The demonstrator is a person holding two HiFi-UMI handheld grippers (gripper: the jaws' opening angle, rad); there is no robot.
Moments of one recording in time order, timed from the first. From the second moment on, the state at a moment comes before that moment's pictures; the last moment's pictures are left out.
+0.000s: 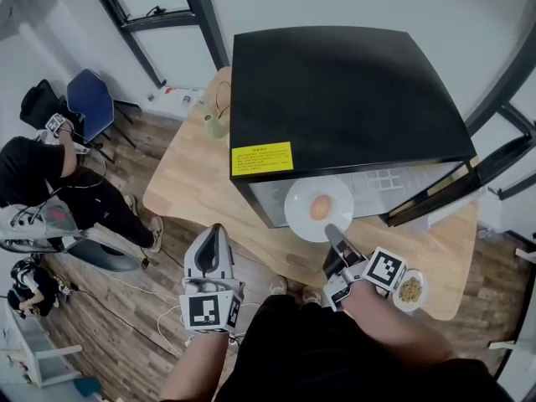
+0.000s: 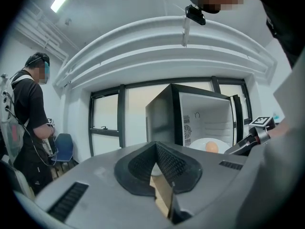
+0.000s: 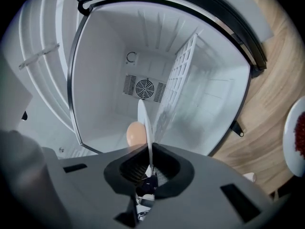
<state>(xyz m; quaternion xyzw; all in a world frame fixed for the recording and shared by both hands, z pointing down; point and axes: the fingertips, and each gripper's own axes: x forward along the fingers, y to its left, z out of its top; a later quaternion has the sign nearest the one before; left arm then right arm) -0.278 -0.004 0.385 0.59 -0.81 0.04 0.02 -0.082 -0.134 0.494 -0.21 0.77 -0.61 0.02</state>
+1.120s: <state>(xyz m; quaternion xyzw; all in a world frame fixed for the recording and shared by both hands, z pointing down) -0.354 -0.045 0.375 0.60 -0.80 0.00 0.01 -0.161 -0.201 0.482 -0.28 0.81 -0.51 -0.07</state>
